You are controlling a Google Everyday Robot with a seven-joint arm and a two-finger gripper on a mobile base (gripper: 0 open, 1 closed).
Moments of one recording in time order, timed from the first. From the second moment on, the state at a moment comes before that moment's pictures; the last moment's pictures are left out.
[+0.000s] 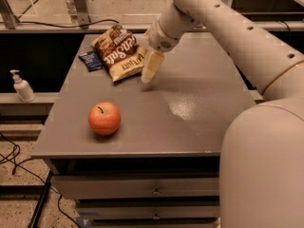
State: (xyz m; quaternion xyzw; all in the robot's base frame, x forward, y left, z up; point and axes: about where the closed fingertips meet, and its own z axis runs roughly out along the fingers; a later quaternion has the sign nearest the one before) arm 0.729 0.021 0.867 -0.70 0.64 0.08 0.31
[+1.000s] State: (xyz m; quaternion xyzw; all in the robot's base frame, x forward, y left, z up) arm 0.695 -0.083 0.918 -0.63 0.69 0.02 0.37
